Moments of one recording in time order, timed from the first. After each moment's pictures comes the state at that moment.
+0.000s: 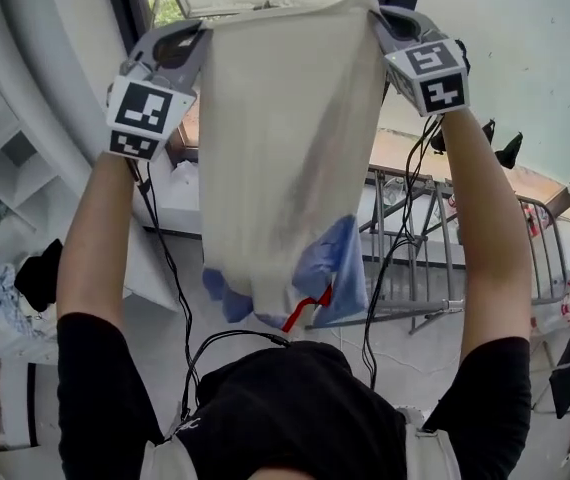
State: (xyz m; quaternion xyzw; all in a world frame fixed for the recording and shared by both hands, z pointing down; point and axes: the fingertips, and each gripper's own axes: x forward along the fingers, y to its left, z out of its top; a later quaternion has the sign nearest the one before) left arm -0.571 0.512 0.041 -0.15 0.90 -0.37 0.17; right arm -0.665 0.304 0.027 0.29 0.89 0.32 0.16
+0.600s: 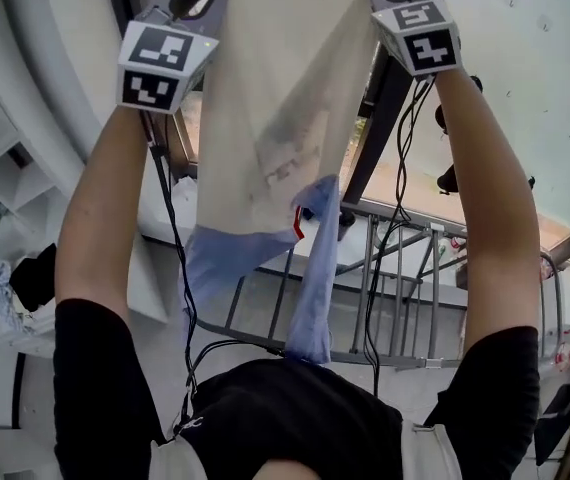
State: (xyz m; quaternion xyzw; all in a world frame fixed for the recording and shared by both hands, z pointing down) left arm -0.677 0.472 -0.055 -0.09 0.92 -0.33 0.19; right arm -0.785 0.309 -0.071 0.28 0.87 0.33 0.22
